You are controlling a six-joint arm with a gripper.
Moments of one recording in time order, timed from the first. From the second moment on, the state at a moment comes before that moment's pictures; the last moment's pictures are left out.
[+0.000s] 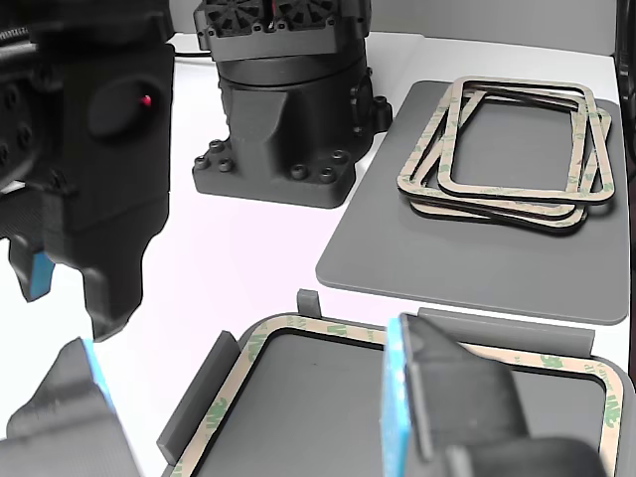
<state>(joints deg) 10.5 88.0 77.7 81.9 8.0 14.6</state>
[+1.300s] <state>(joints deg) -4.6 168.0 152.4 55.5 0.4 4.7</state>
